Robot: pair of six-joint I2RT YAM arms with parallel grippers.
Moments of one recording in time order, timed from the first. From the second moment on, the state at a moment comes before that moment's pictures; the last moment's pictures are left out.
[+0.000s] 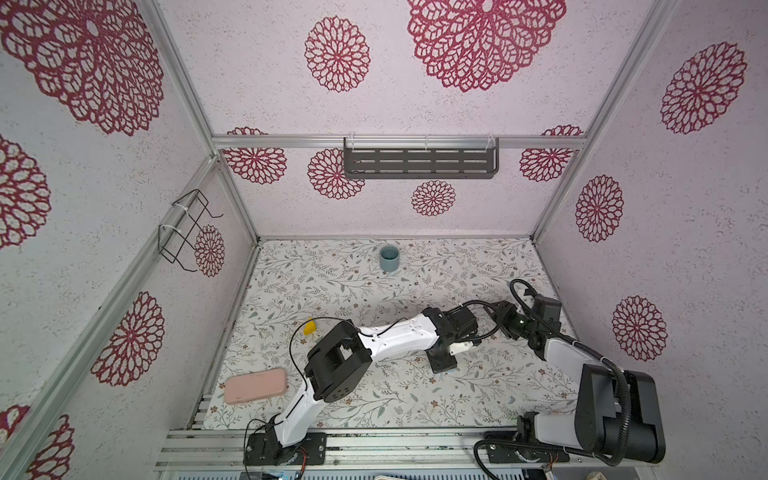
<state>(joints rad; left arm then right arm) -1.09 2.13 1.68 -0.88 -0.01 0.23 -0.13 1.33 0.53 0.11 -0.55 0.70</state>
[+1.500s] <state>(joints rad) -1.10 2.12 1.54 -0.69 0.04 0.18 -0.13 1.33 0.53 0.10 -0.56 0.70</state>
